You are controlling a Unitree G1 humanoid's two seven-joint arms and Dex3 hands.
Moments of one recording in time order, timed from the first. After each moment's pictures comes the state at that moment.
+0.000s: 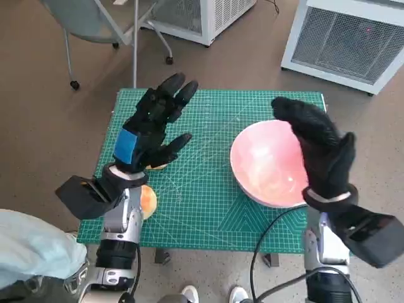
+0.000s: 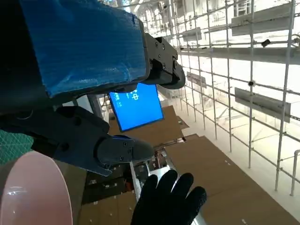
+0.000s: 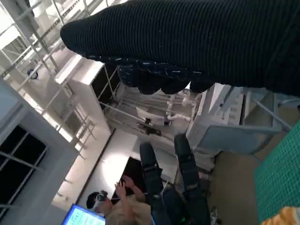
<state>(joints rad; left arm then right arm) -0.54 0.08 0.12 0.42 -0.31 -0.55 -0.48 -0.42 -0.13 -0.13 0.16 0.32 -0.54 0.40</state>
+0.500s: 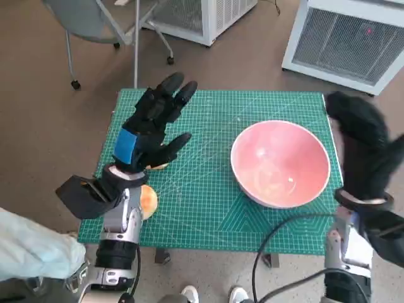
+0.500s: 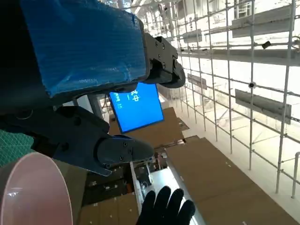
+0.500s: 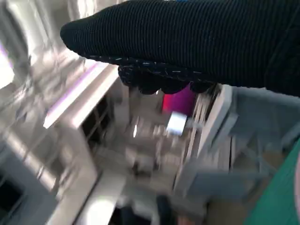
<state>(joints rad) -0.54 0.08 0.13 0.42 -0.31 -0.55 -0.48 -0.45 -0.19 -0.31 0.38 0.31 -0.67 0.29</state>
